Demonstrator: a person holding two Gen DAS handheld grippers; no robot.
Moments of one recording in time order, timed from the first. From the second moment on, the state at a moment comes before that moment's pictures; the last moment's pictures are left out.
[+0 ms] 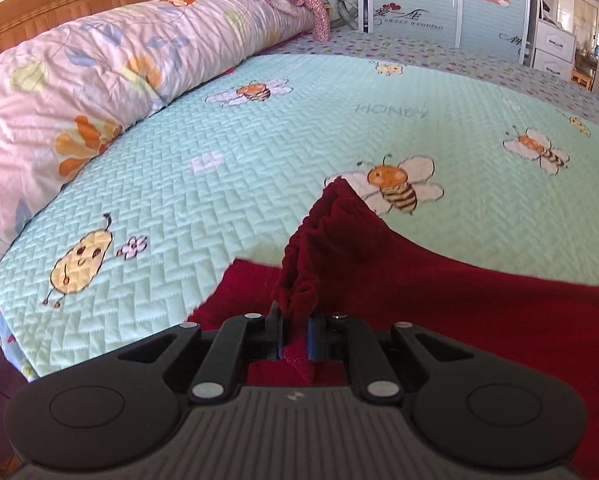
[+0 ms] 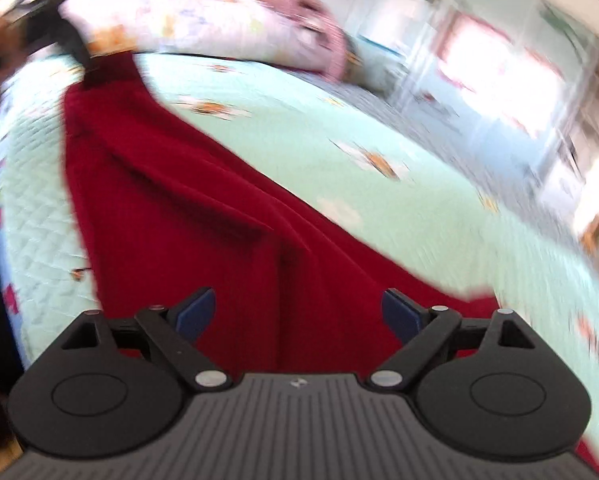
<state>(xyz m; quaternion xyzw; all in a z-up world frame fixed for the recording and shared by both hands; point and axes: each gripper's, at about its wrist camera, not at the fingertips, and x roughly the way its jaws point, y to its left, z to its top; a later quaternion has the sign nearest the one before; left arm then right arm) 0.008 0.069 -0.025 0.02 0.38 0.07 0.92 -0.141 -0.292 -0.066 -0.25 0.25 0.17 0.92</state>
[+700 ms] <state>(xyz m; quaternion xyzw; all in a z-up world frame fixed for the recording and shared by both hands) 0.014 0.076 0.002 0.06 0.36 0.07 0.93 -0.107 -0.276 -0.023 -0.13 0.28 0.25 0.92</state>
